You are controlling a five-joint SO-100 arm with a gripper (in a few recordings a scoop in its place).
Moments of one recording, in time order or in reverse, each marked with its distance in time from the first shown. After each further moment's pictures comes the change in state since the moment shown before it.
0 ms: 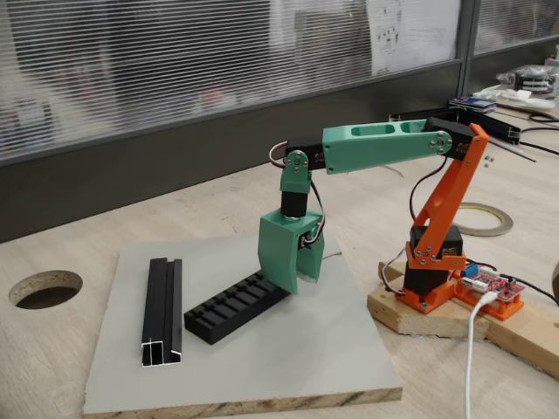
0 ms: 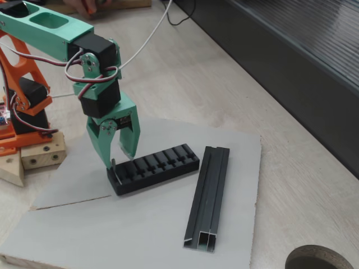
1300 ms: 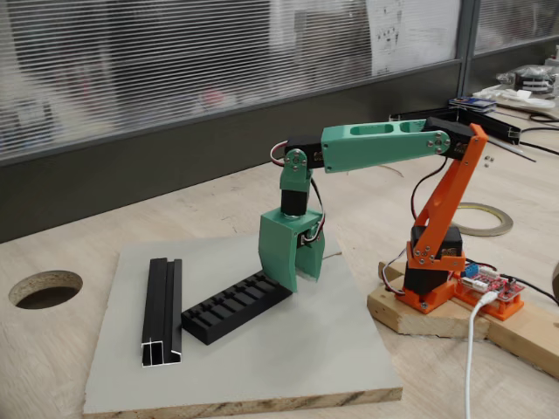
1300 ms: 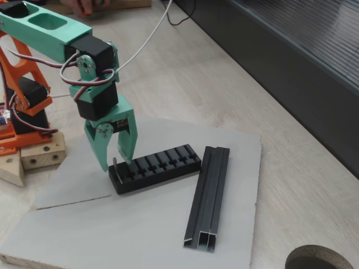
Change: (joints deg) arm 2.7 -0.4 0.0 0.2 0.3
